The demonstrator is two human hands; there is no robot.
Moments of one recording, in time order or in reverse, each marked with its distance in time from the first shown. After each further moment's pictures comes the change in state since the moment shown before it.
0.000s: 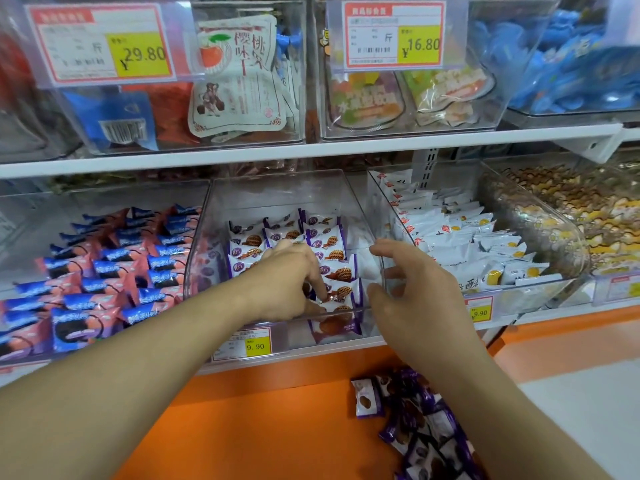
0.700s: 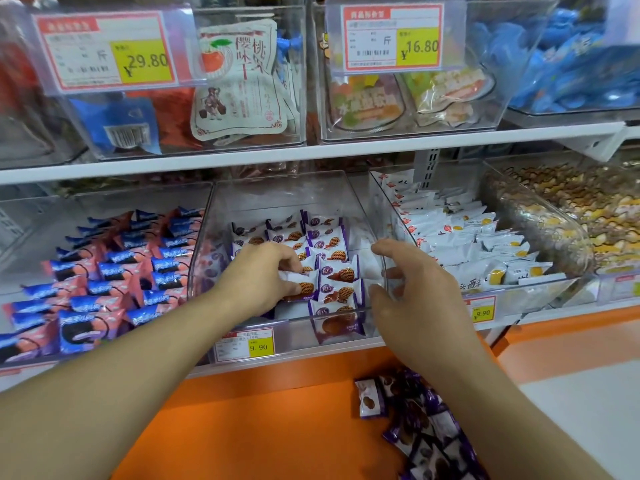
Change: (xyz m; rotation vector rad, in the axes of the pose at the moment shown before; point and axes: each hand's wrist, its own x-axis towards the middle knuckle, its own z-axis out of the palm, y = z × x) left_hand -0.010 -0.019 -0.001 -0.181 0.241 -0.274; right_hand -0.001 0.000 0.002 -0.001 0.004 -0.011
